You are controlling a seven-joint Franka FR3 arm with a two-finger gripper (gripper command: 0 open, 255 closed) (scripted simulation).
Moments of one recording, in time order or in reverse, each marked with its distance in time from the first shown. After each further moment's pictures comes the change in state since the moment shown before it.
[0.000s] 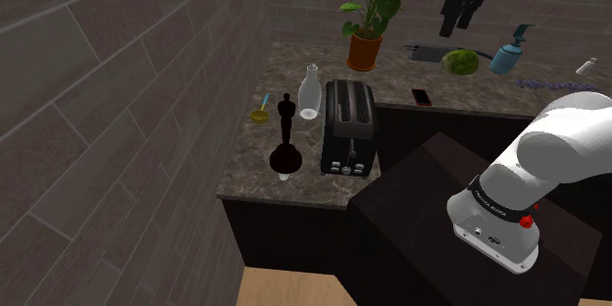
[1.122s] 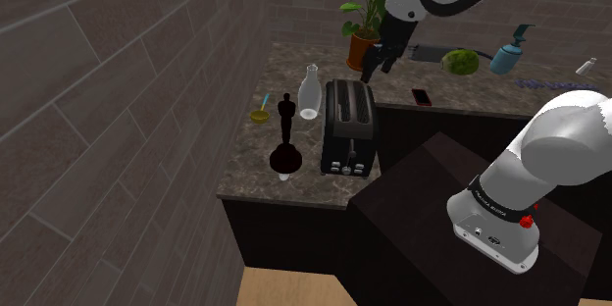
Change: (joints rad) arm 0.073 0.197 0.172 -0.261 0.133 0.675 0.160
